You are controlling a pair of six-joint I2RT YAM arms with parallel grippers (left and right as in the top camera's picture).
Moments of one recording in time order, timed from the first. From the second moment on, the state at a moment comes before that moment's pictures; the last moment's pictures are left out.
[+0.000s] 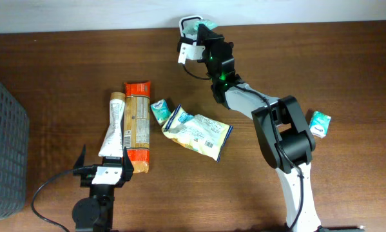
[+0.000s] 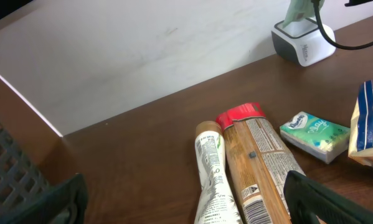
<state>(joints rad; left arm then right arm) 0.00 0.01 0.02 -0.08 -0.05 0.39 0.39 2.35 1.58 0.74 0.13 -1.38</state>
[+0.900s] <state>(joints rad) 0.00 0.01 0.02 -0.08 -0.05 0.39 0.39 2.15 1.57 0.70 0.22 -1.20</state>
